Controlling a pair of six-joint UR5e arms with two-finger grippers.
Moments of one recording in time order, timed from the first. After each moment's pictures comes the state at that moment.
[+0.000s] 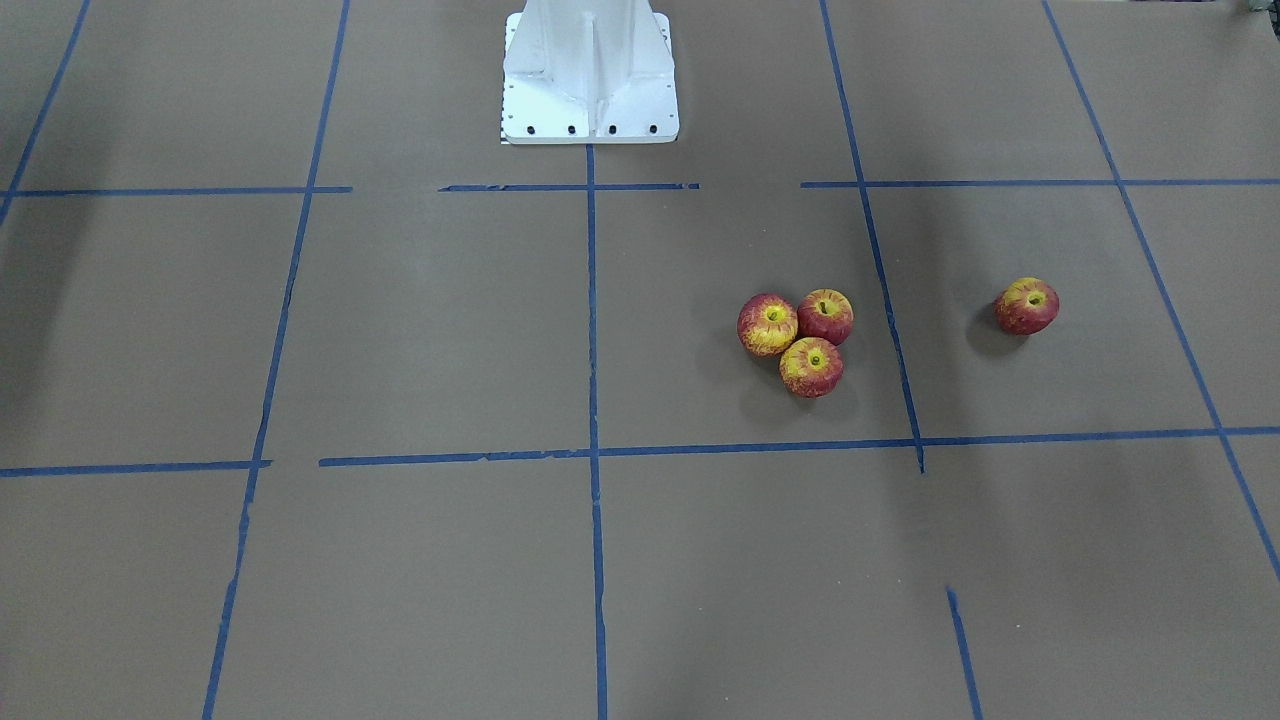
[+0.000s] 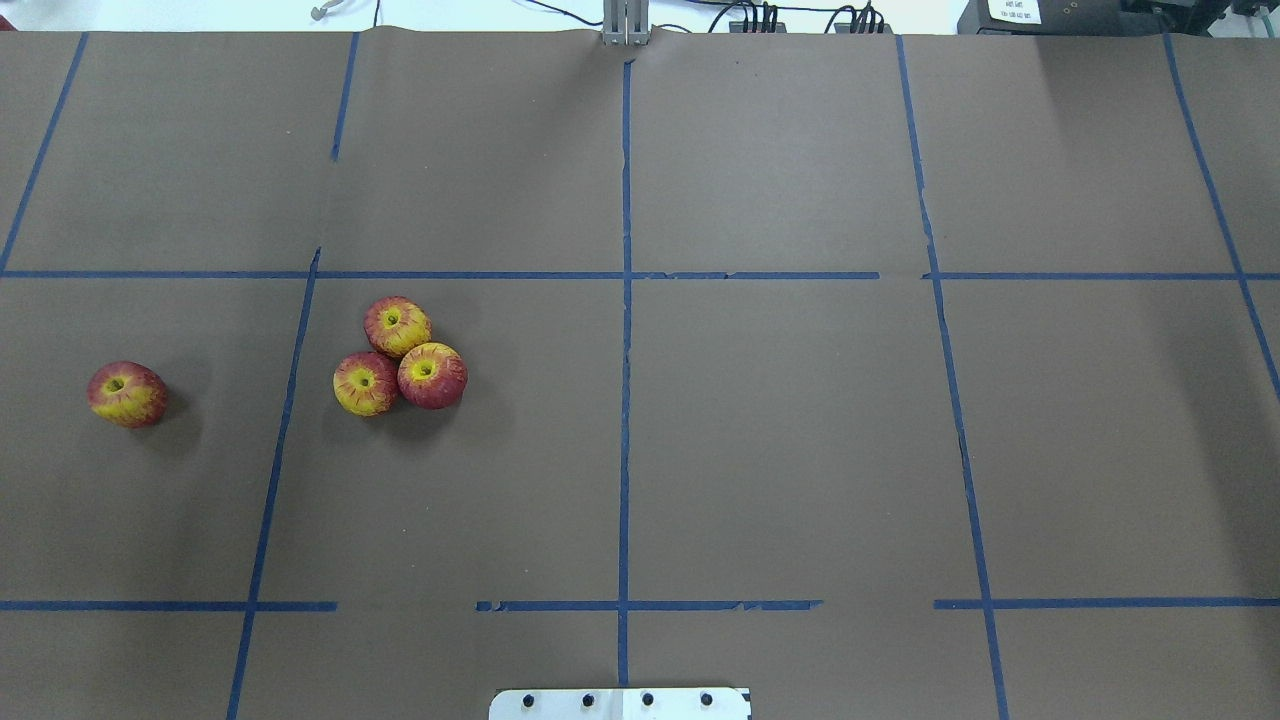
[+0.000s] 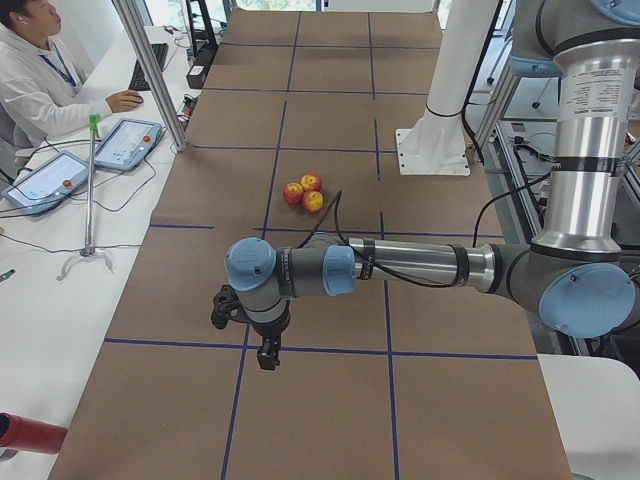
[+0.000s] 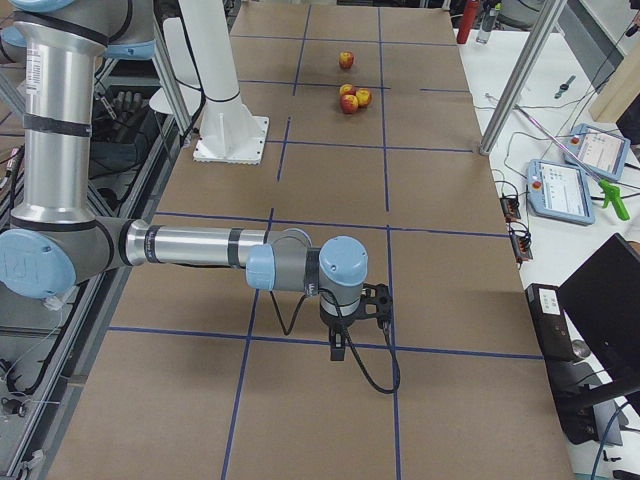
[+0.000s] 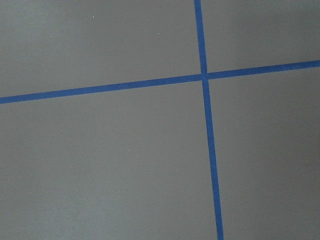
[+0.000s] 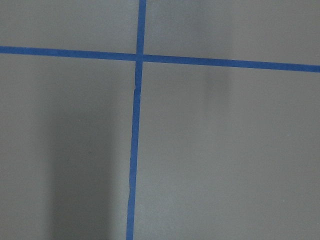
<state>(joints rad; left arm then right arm) -1.62 -1.59 -1.61 -1.42 -2.31 0.21 1.59 -1.71 1.71 -1.58 2.29 -0.06</state>
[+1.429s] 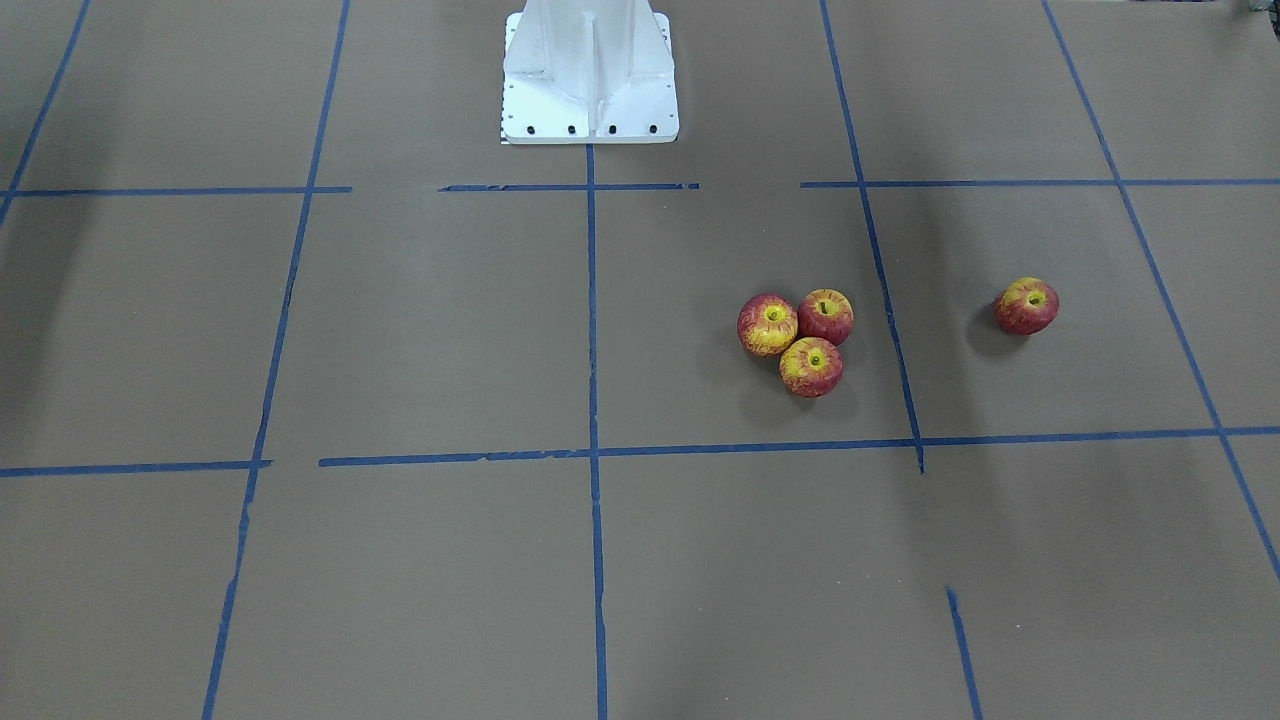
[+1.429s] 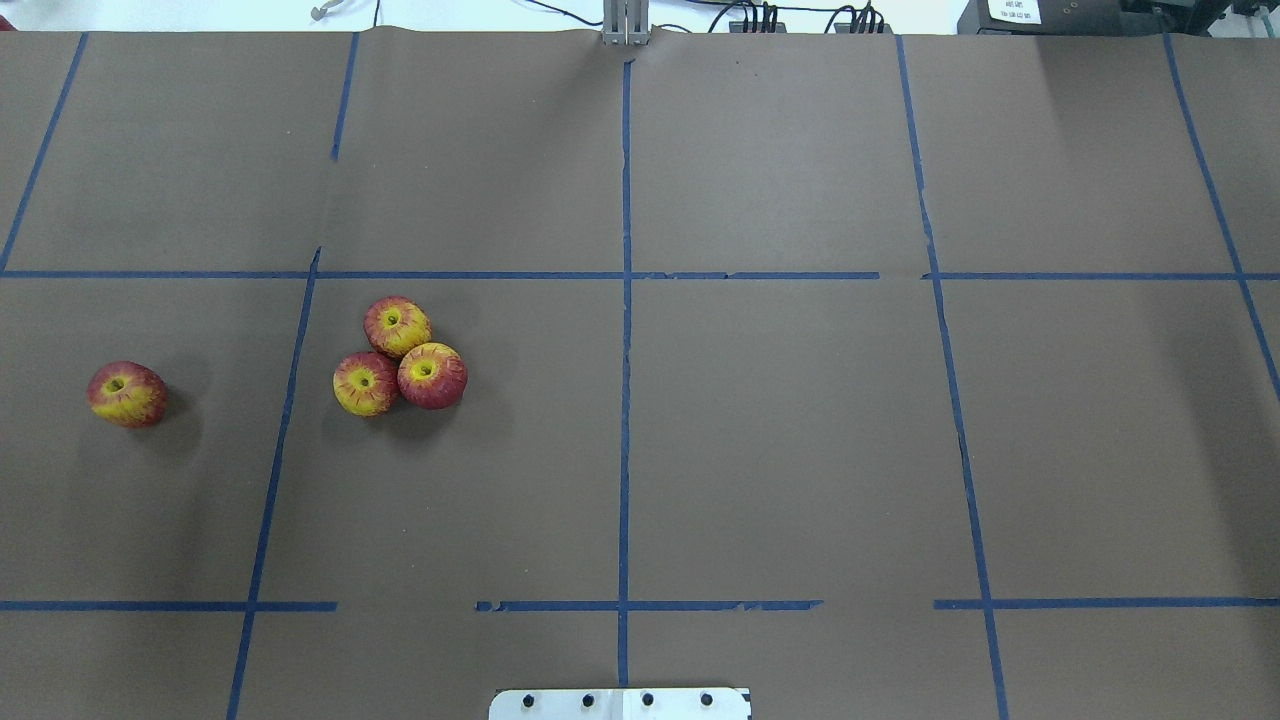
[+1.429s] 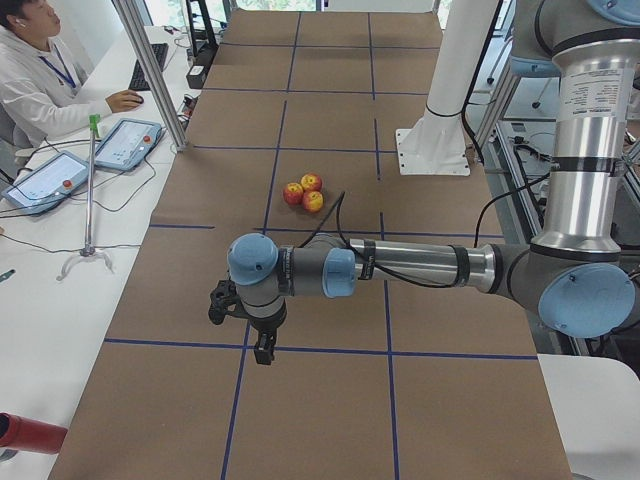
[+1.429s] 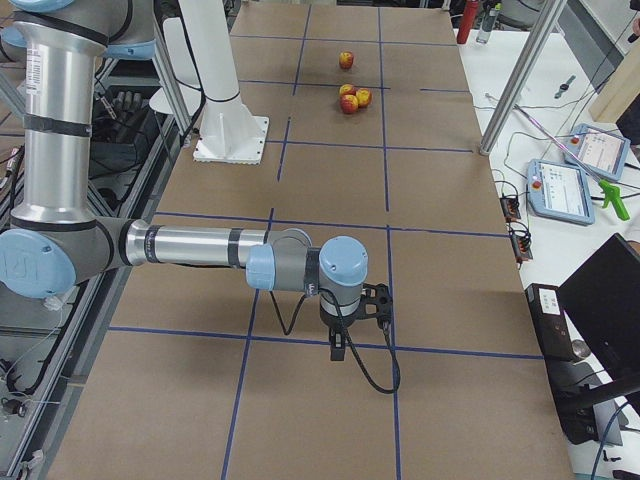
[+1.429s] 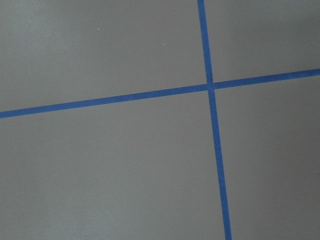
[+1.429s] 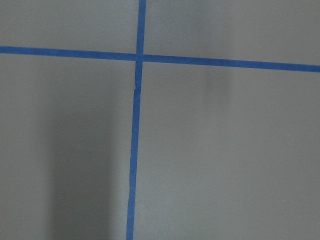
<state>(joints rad) -1.56 -1.58 -1.63 -1.52 -2.32 0.03 1.59 -1.71 1.71 -1.58 2.29 -0.06</state>
